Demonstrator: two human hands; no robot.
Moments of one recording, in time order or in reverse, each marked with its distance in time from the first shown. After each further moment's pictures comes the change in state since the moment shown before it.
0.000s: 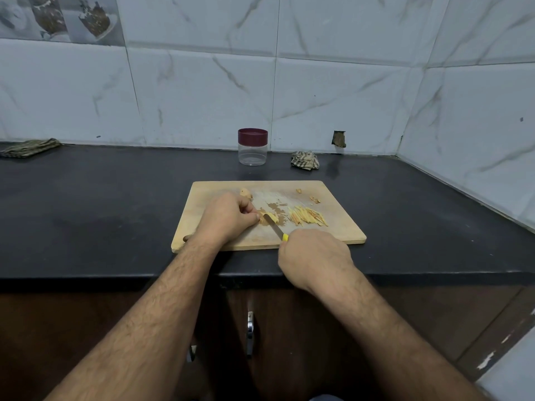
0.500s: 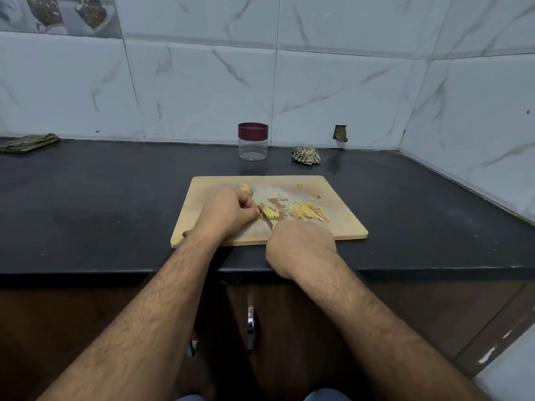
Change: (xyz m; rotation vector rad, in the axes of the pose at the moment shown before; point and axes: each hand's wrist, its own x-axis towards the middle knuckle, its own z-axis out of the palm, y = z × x) left_hand 0.002 -0.001 0.001 -0.017 -0.007 -0.001; right_hand 0.007 -0.018 -0.002 -0.051 -0.033 -0.046
